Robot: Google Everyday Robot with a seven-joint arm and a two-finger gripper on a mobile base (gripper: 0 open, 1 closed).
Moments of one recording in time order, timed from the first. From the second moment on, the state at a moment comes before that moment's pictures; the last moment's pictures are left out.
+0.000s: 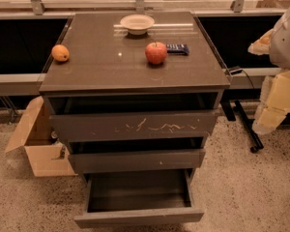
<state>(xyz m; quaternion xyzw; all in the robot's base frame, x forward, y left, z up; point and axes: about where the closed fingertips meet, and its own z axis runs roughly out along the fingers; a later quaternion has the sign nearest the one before) 0.438 -0.217 0.976 -0.60 0.78 -0.03 0.16</state>
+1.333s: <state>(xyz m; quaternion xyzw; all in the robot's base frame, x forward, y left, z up) 0.426 -0.170 0.827 -0.63 0.75 0.09 0.19</state>
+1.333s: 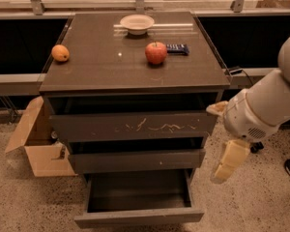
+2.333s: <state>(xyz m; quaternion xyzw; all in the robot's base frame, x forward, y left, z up) 0.419 -0.156 0.753 -0.65 0.73 0.10 0.16</state>
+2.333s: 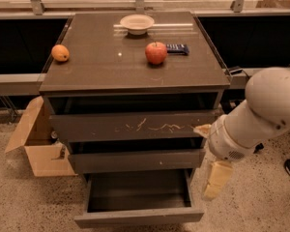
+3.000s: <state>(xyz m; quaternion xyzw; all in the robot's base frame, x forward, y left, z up) 0.397 -0.142 0.605 -0.70 0.67 0.18 0.15</state>
